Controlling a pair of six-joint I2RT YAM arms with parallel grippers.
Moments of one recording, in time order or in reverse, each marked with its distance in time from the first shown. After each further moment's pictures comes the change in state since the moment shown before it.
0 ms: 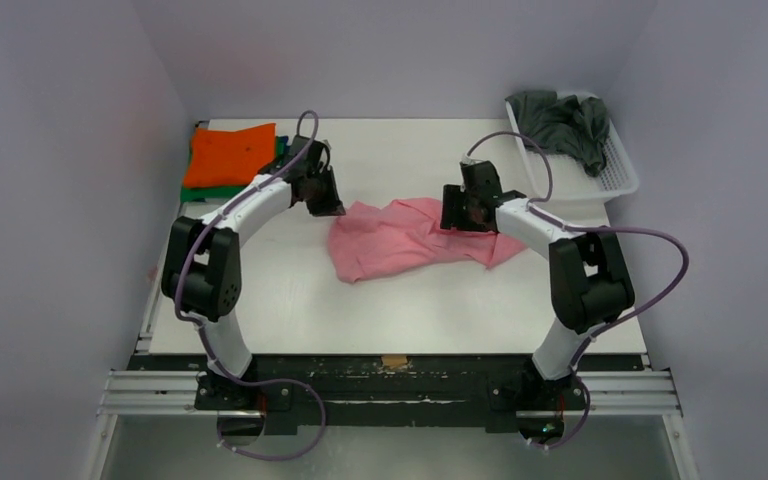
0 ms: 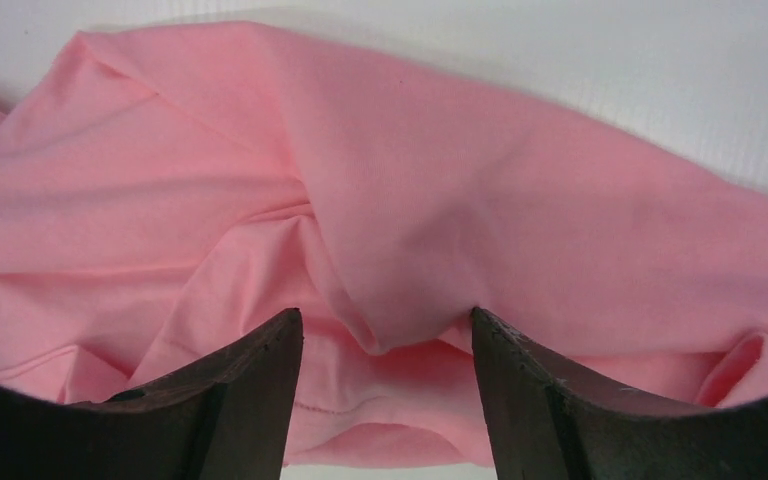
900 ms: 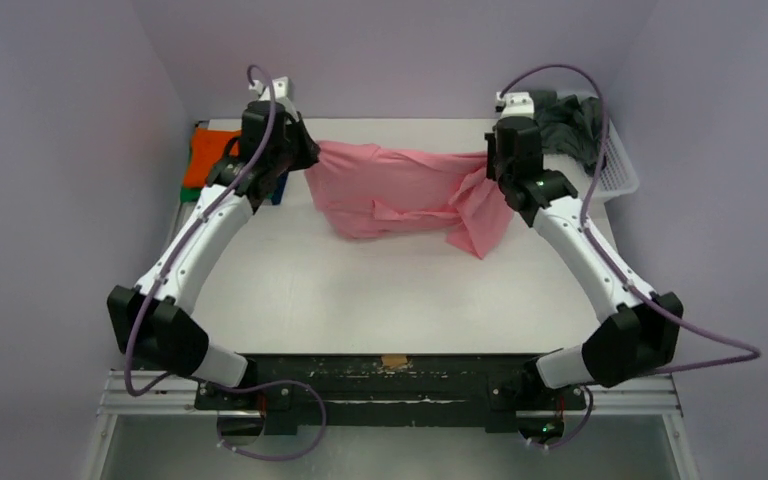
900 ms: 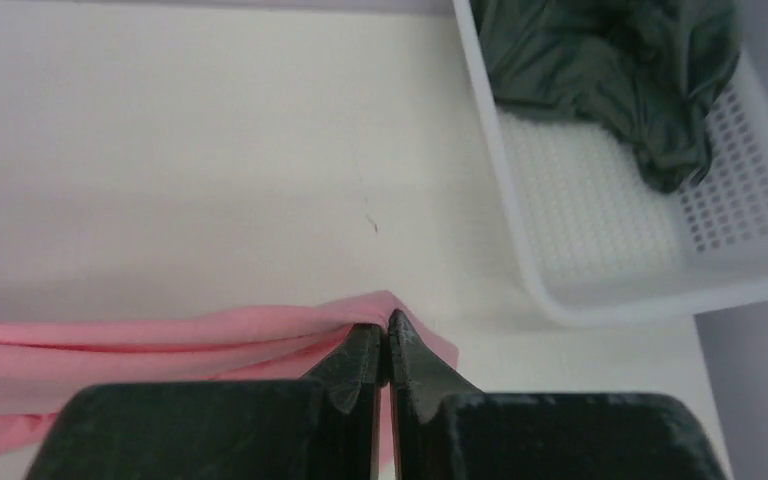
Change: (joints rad) left arm 0.000 -0.286 0.069 0.055 -0.227 0.093; right arm 0.011 -0.238 0.190 -0.092 0.426 -0.239
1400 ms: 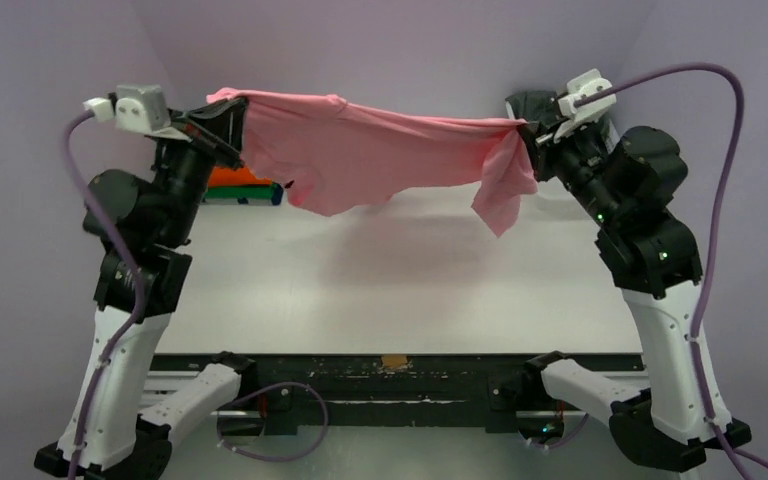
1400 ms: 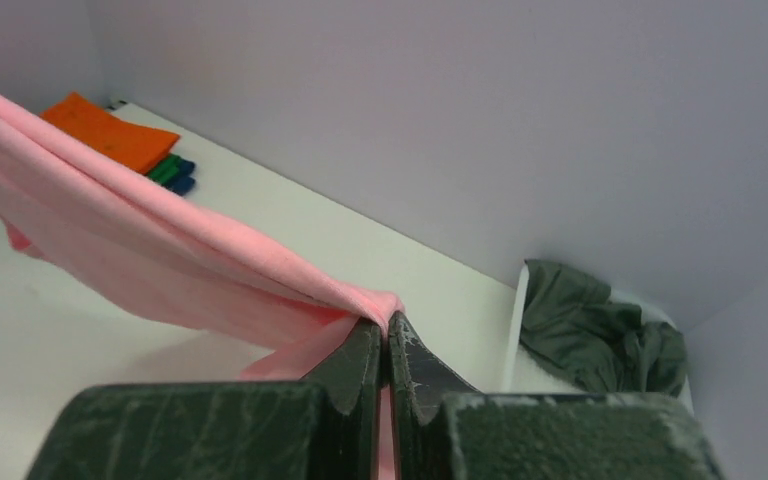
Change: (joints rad) left arm 0.000 -0.575 -0.016 0.295 0.010 0.187; right arm 0.000 -0.411 0.311 -0.193 -0.451 -0.323
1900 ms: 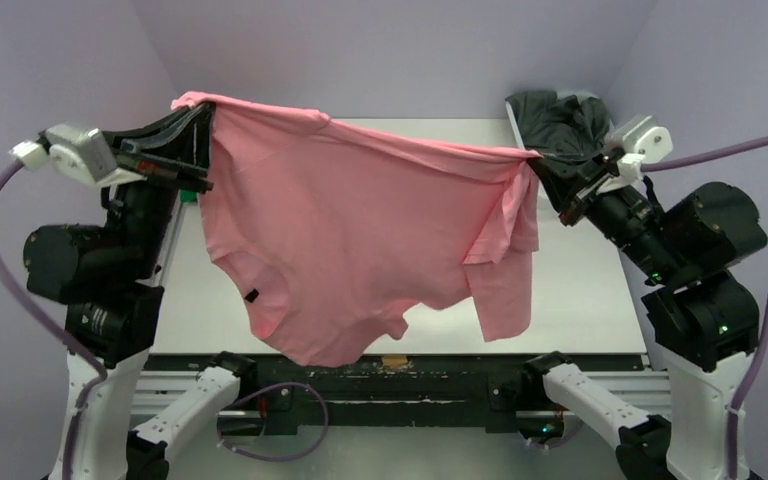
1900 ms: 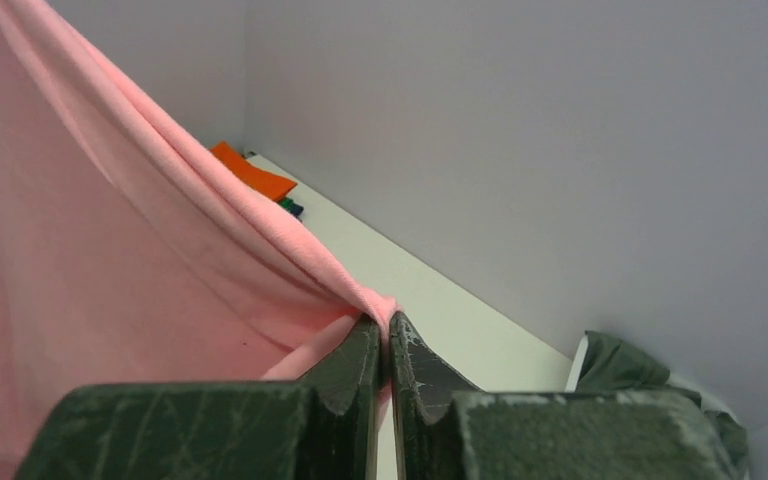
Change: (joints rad) left arm 0.000 -0.197 0.000 0.082 0.093 0.080; right arm 0.000 -0.154 0.130 -0.146 -0.283 0.009
